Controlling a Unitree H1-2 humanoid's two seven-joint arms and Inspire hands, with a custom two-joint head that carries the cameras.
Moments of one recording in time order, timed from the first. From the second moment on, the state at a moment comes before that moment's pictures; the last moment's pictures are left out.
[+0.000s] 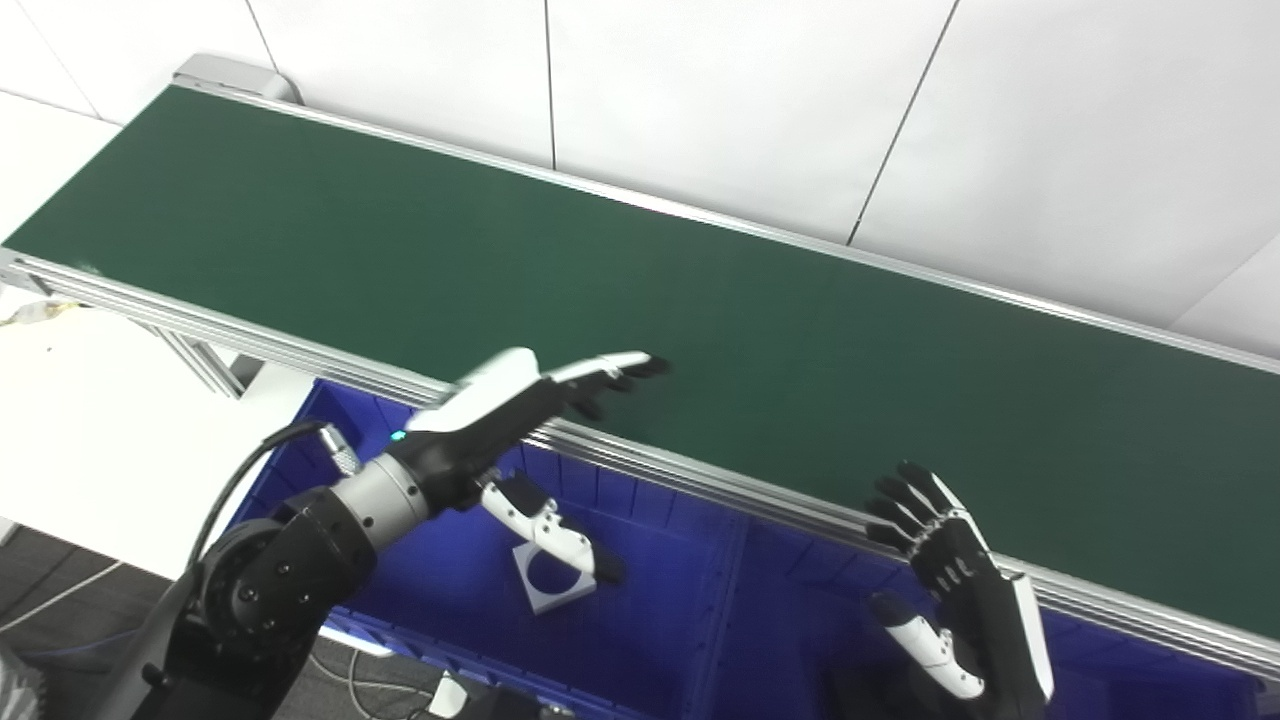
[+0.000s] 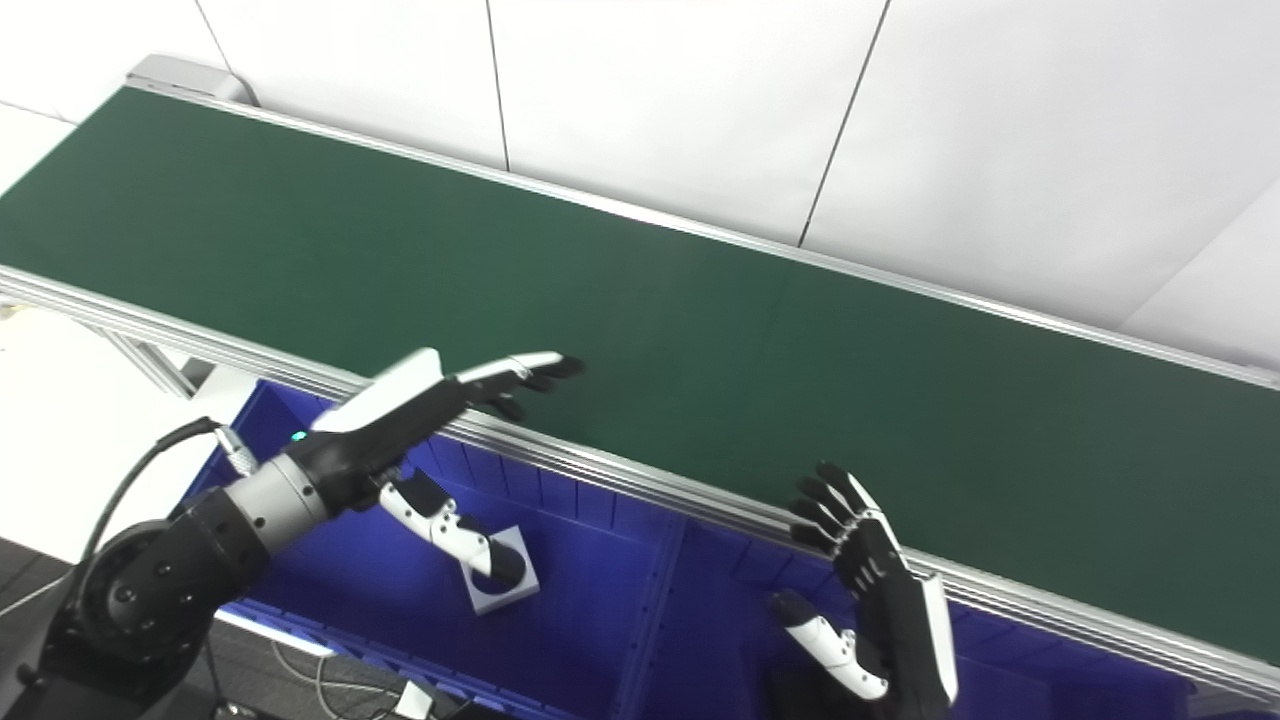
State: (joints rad) left arm 0.28 0.35 -0.08 -0.67 0.22 0.19 -0.49; right arm 0.28 -0.11 0.19 -0.15 -0.02 -0.24 0.18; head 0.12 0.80
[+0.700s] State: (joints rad) left arm 0.24 0.14 -0.15 -0.13 -0.16 -0.06 -0.45; right arm 0.30 -0.06 0.23 -0.13 -0.09 -0.24 0.14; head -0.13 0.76
